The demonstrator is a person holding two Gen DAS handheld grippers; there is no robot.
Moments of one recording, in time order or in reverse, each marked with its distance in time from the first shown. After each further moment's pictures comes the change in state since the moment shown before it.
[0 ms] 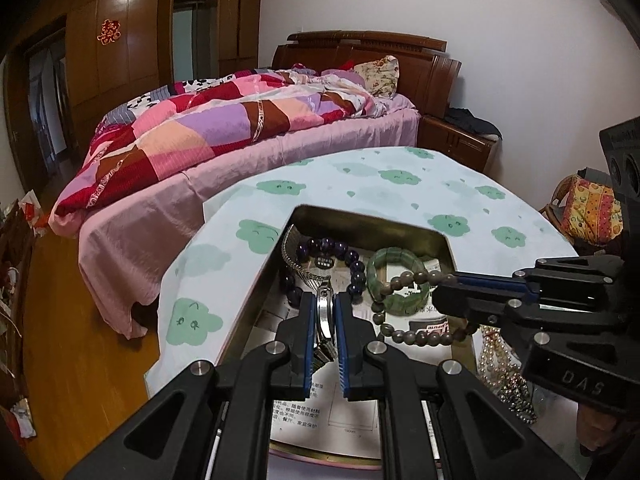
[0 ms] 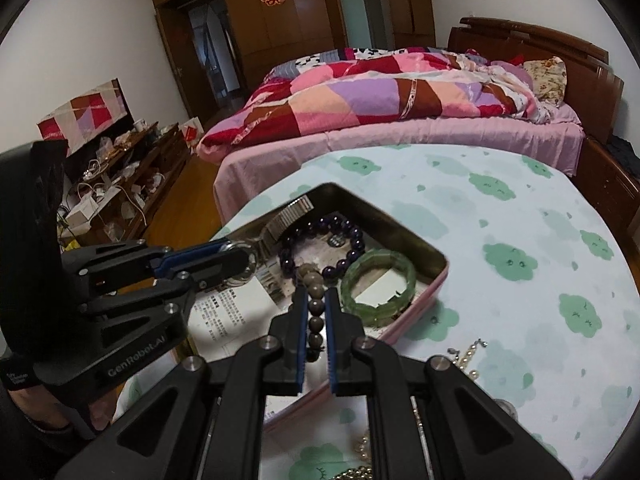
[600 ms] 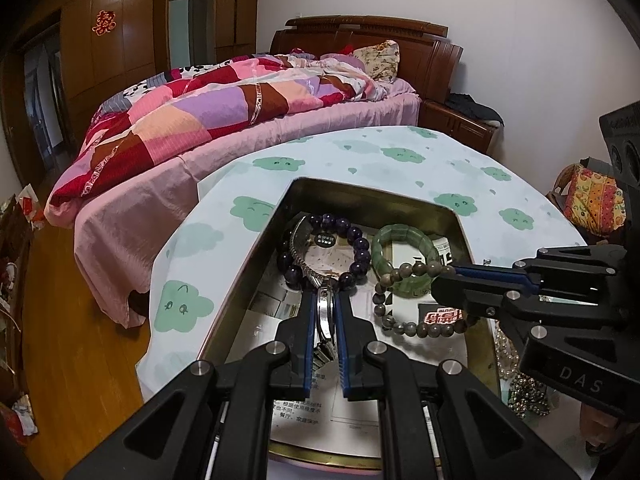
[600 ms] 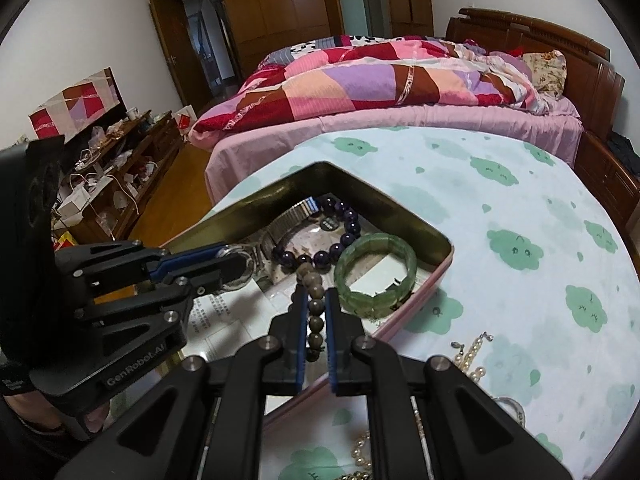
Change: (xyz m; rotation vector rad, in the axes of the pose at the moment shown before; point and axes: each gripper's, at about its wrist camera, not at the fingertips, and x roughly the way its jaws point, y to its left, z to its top) left arm 0.016 0.002 -0.007 0.003 0.055 0.000; right arm 0.015 -0.002 -0.004 0.000 0.047 -0.025
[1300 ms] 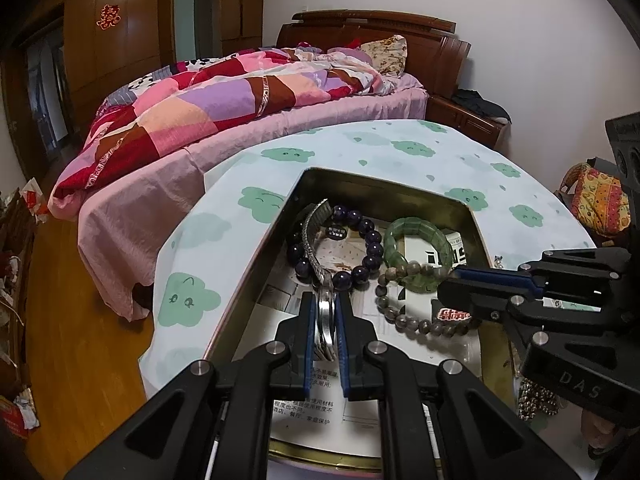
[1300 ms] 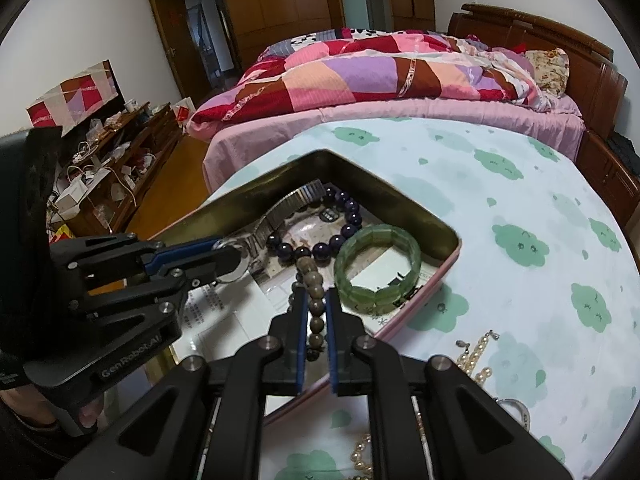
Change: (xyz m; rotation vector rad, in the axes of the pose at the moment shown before) left arm 0.005 0.005 -0.001 -0.013 0.015 0.021; right arm 0.008 0.000 -0.001 -0.007 0.023 -0.007
